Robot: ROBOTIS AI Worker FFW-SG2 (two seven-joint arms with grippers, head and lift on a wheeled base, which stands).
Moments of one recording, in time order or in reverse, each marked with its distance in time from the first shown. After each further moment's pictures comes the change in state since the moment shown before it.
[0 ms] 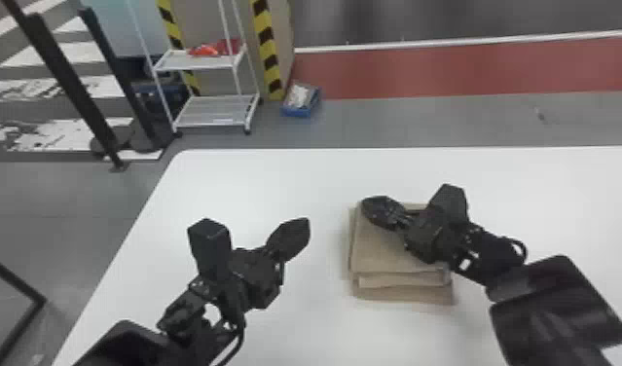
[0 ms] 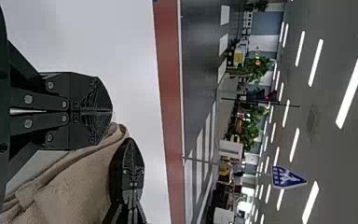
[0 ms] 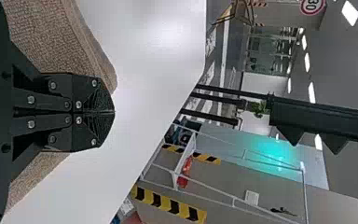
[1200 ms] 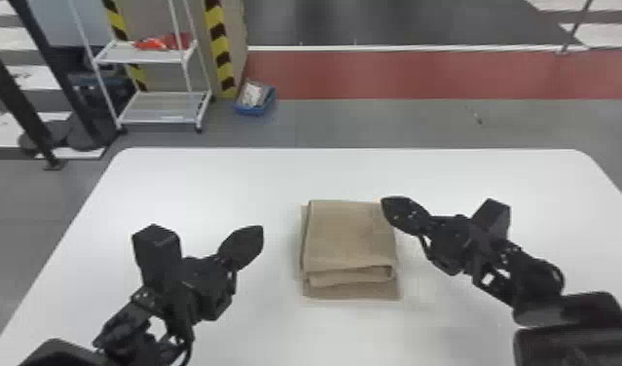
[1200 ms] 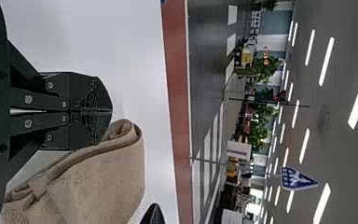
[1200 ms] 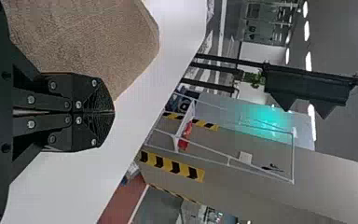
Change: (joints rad) left arm 0.028 -0.015 0.002 -0.051 -0.028 0.062 0.015; right arm 0.251 -0.100 -0.204 -0.378 -0.065 0.036 0.077
